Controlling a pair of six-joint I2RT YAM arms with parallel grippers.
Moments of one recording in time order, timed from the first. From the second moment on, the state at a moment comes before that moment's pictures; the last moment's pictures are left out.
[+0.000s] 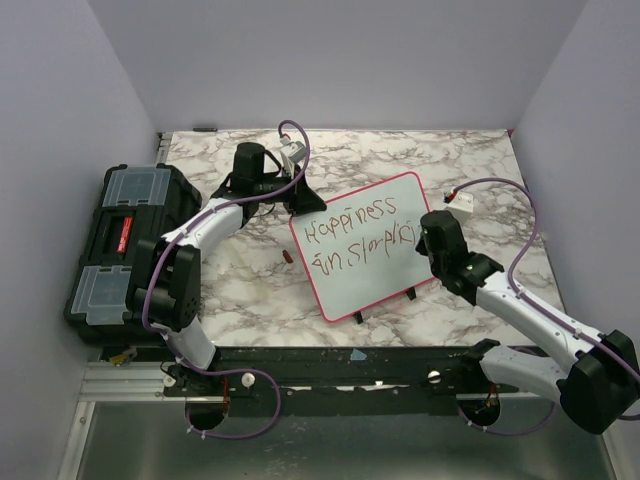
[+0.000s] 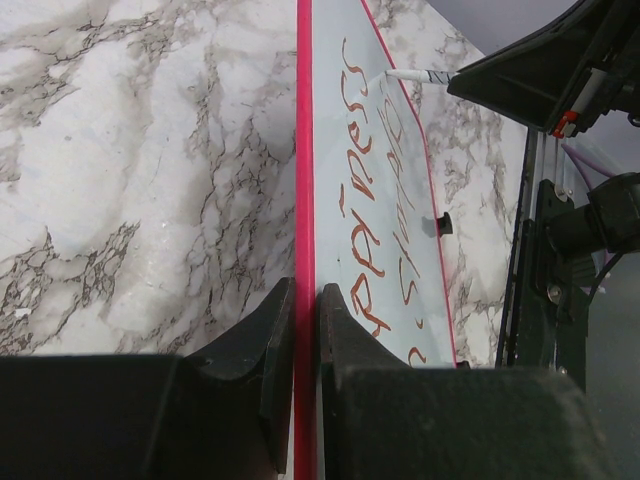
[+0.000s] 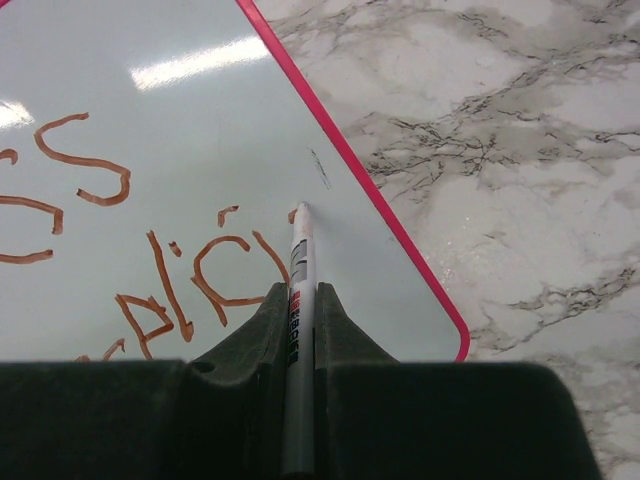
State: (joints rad) left arm -0.30 1.69 1.17 0.07 0.98 -0.12; right arm 0.56 1.07 0.69 -0.22 0.62 0.54
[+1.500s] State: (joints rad) left arm -0.29 1.69 1.17 0.07 0.98 -0.12; right arm 0.55 1.14 0.77 -0.22 0.61 0.48
